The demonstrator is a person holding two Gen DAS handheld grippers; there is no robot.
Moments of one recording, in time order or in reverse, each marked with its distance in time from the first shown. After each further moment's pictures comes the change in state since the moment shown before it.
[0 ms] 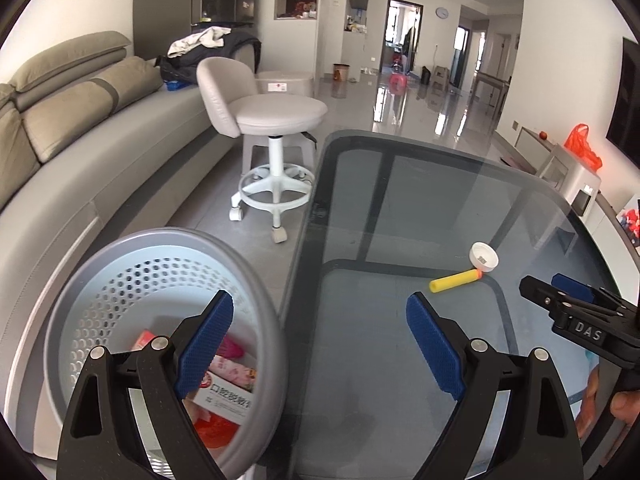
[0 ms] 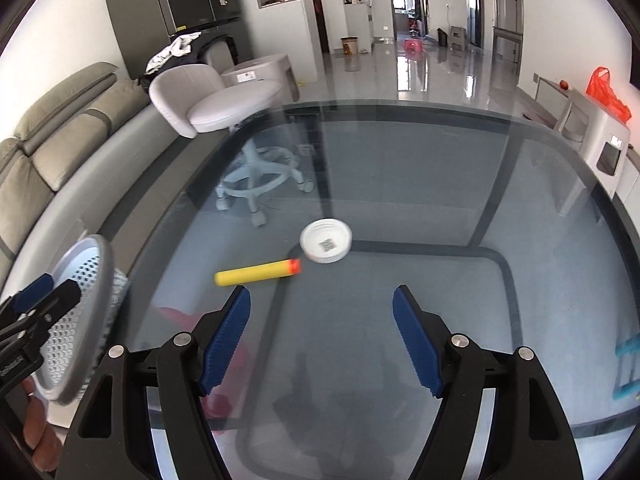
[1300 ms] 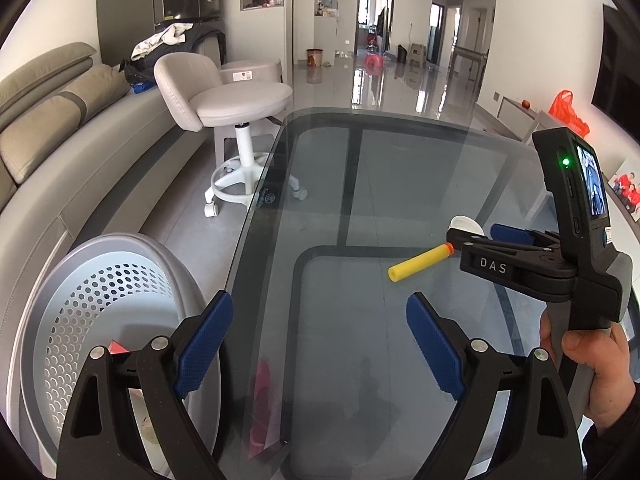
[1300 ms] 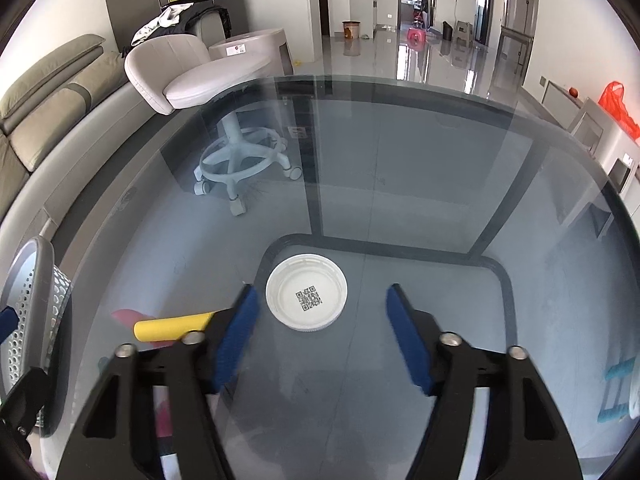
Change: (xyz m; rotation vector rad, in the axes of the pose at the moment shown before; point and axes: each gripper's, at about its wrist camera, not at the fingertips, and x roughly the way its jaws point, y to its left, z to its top) left arm 0.034 -0.041 -0.004 0.094 0.050 -0.035; right arm 0.084 0.003 0.033 -0.062 0.068 -0.054
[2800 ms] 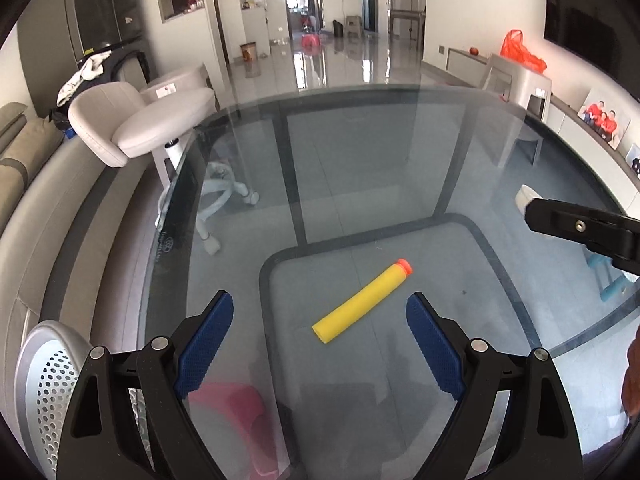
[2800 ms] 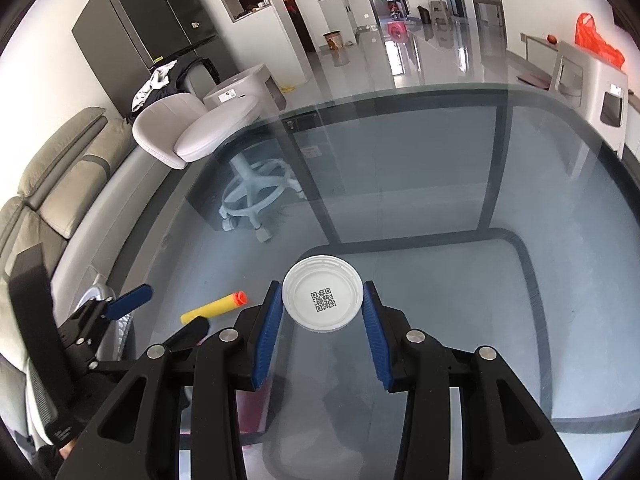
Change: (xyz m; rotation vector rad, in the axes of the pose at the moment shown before) left arm 0.066 -0.058 0.026 0.235 0.063 -0.093; right arm -0.067 -0.073 -0.026 0.225 -0.054 0.177
